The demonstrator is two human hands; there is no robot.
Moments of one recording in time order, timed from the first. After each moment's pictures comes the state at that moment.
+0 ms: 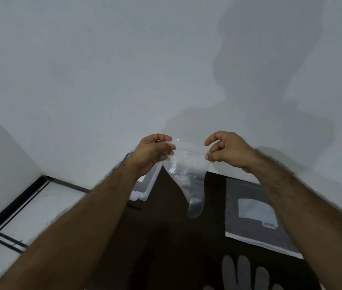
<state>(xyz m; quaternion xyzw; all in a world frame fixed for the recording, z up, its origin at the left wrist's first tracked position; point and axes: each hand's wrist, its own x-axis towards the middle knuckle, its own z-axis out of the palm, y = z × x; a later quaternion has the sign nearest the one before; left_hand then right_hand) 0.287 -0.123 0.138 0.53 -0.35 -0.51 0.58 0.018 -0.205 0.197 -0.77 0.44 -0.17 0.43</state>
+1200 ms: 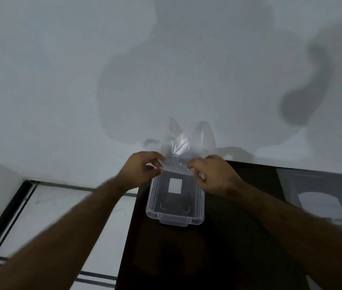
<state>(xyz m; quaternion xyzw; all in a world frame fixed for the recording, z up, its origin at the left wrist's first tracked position) 0.572 -0.202 -0.014 0.58 -0.71 -0.26 0.31 0.286 -0.246 0.033 -0.91 0.38 -0.07 0.14</state>
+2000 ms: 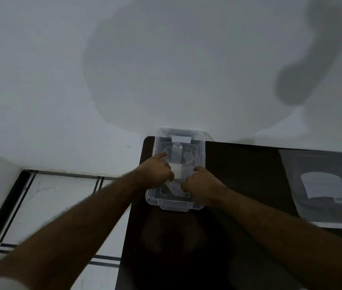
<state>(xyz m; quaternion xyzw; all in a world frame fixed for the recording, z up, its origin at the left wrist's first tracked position) 0.528 -0.215 -0.078 0.40 -0.90 -0.04 -0.15 0.306 -0.211 -0.052 -0.92 0.30 0.24 0.09</state>
